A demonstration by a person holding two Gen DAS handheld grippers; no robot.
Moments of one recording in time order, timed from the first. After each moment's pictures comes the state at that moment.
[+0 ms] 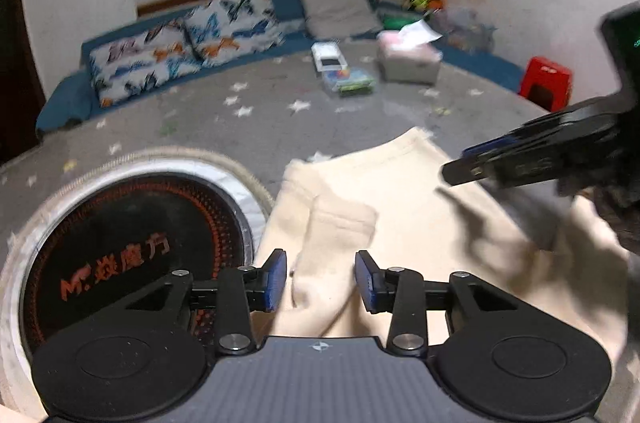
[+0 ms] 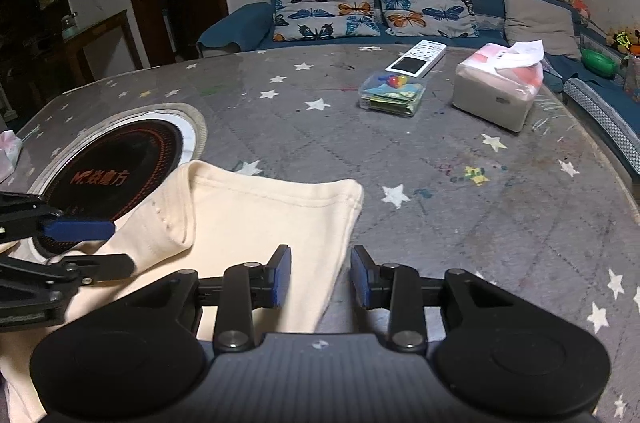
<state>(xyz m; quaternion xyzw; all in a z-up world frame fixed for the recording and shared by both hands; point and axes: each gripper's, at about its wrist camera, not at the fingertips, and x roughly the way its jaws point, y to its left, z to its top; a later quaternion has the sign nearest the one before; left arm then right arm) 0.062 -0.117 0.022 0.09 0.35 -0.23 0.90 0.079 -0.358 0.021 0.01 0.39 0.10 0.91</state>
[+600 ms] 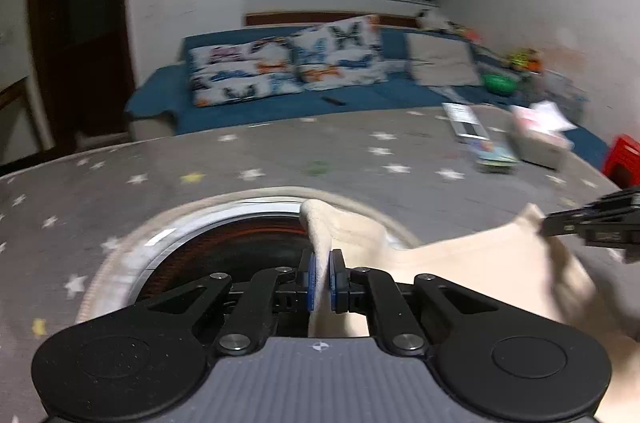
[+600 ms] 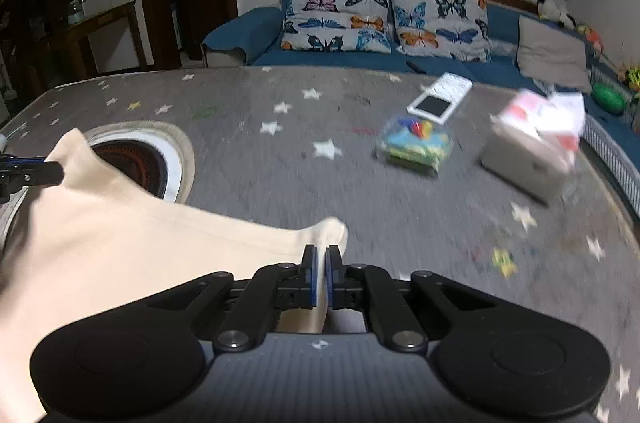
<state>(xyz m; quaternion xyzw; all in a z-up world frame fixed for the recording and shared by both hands) 0.115 -0.025 0.046 0.03 0.31 -0.08 0.95 0.145 -0.330 0.021 -0.04 0.37 0.11 0.92</state>
